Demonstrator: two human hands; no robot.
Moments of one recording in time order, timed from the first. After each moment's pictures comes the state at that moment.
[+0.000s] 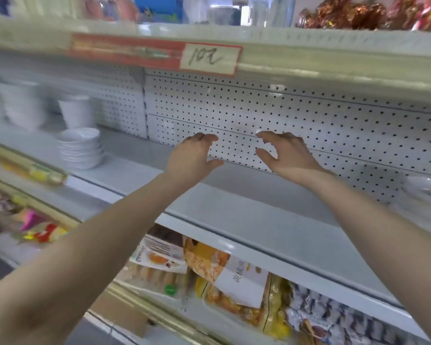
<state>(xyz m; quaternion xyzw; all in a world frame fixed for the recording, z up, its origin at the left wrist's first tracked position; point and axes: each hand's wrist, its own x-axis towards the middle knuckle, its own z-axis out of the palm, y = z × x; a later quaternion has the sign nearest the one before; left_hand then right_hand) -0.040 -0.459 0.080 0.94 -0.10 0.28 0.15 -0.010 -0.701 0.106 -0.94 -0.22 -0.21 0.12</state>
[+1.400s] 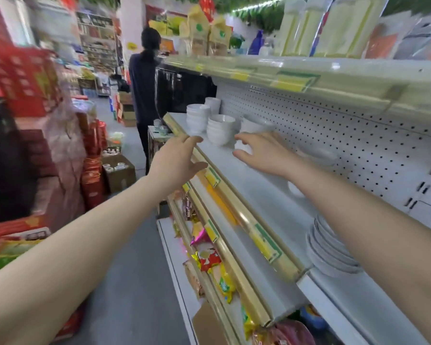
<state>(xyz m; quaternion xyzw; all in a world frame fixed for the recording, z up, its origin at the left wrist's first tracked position) -0.082 0.174 0.078 0.91 0.25 0.34 0.01 0.091 0.026 0.141 -0.80 -0.57 -0.16 0.08</state>
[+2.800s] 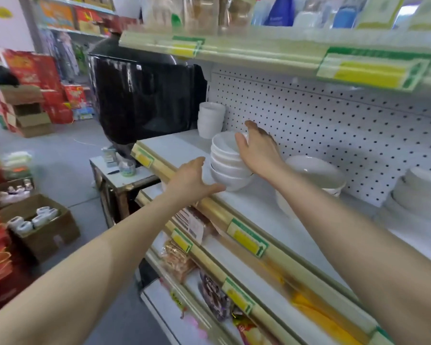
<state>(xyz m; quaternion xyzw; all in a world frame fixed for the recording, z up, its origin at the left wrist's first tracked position) 0.214 0.724 0.020 0.94 0.12 0.19 0.26 0.301 0.575 0.101 -0.91 -0.28 -0.14 0.26</state>
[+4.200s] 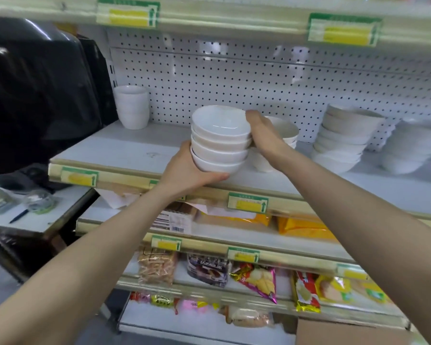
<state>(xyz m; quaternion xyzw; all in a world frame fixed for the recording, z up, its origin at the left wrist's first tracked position) 0.234 0.758 0.020 0.84 -0.18 0.12 0.49 0.236 0.564 0.090 -0.85 0.01 -0.12 0.51</state>
